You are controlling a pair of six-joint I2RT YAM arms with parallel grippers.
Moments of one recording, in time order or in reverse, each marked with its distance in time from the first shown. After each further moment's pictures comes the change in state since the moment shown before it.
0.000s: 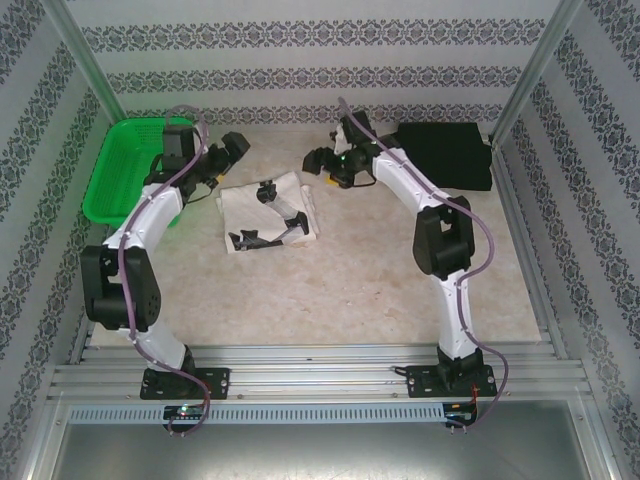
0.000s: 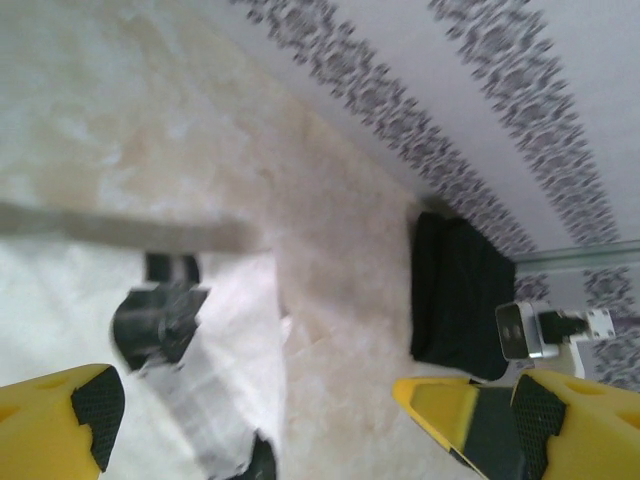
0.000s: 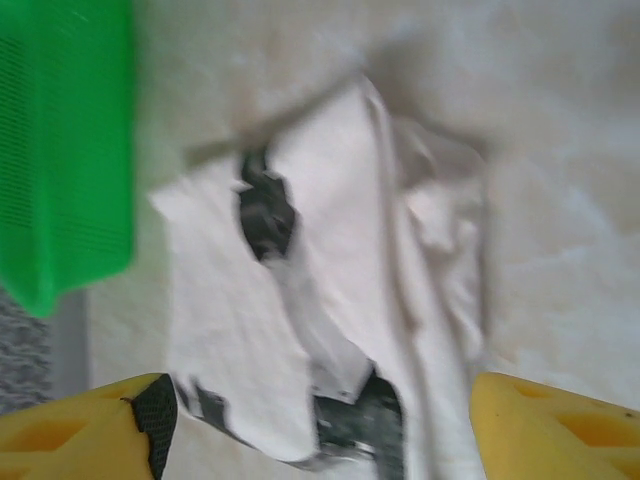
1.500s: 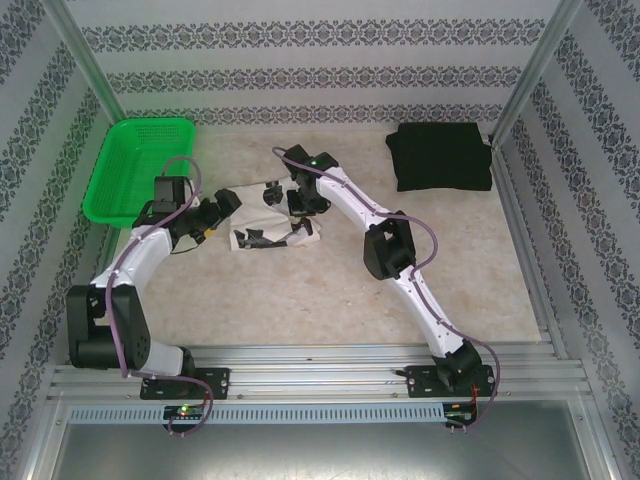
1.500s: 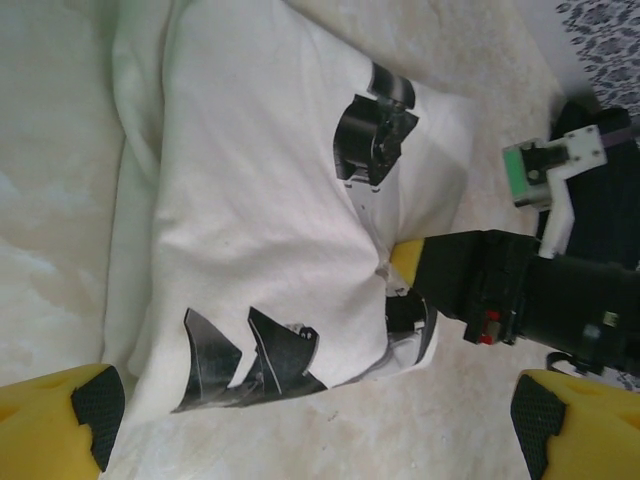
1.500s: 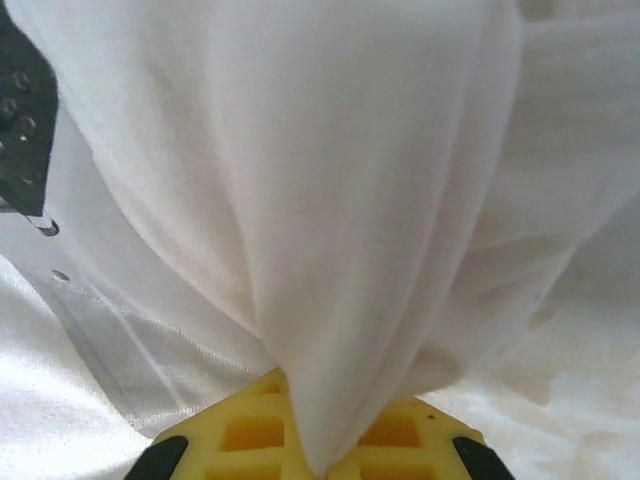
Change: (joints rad) left arm 0.071 -0.265 -0.373 -0.132 0.029 0.110; right arm 0.201 0.451 0.603 -0.490 0.407 -0.142
